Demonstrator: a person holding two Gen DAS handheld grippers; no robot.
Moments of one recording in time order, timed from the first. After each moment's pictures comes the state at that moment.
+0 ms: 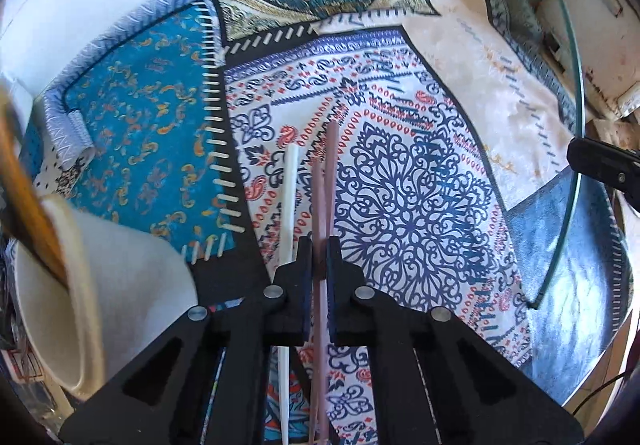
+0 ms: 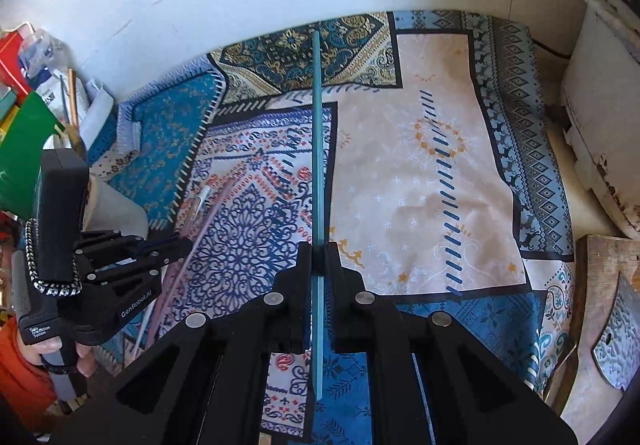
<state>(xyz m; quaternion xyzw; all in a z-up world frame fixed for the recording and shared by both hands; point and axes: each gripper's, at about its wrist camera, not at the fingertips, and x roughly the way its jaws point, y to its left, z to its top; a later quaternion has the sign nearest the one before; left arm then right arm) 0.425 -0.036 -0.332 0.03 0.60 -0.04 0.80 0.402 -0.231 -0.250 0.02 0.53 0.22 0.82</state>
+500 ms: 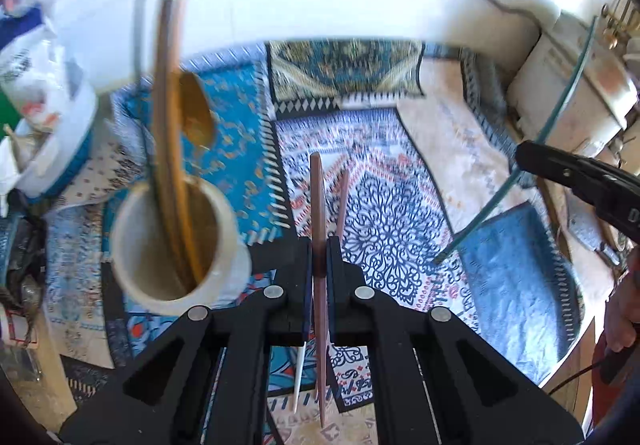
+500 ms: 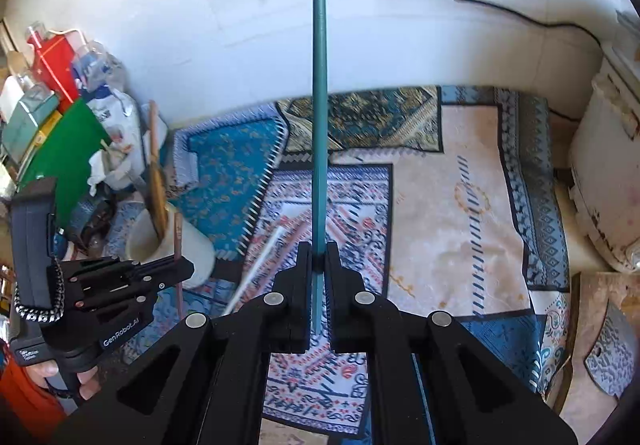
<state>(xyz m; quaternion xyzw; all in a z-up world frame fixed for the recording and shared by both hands) 0.367 -0.001 -0.240 -0.04 0.51 -0.03 0.86 0.377 -0.191 -0.181 0.02 0.46 0.26 0.85</state>
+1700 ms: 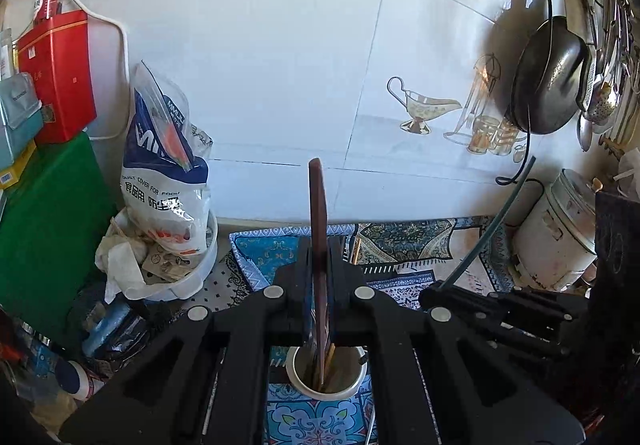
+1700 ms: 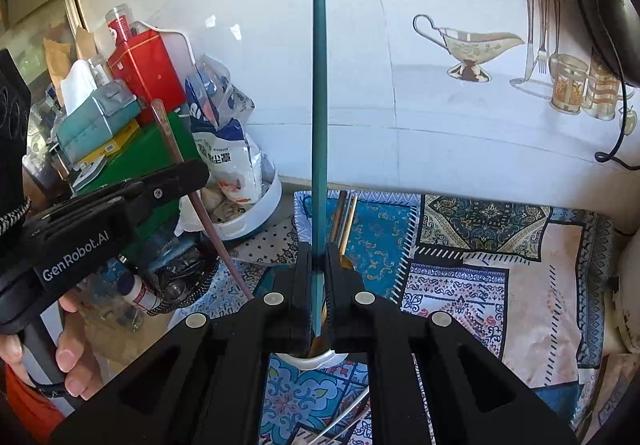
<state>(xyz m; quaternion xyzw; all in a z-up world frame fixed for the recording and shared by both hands) 0.350 0.126 -0.095 -0.08 0.33 0.03 0.94 0.349 -0.042 -0.106 -0.01 0.38 0.34 0.86</state>
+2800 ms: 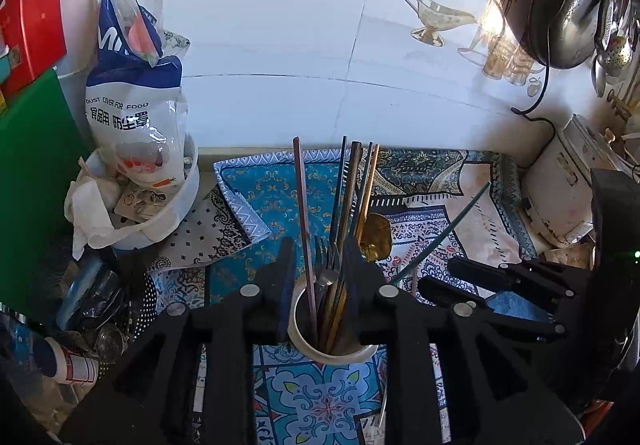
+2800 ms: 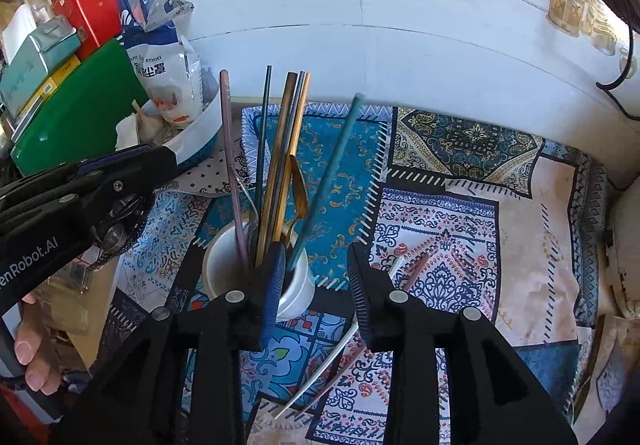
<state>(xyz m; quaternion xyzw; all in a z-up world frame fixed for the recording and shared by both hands) 0.357 0.124 -0.160 -0.08 0.42 0.00 0.90 0.355 -0.038 -0.168 -0.06 0.47 0.28 0.84</state>
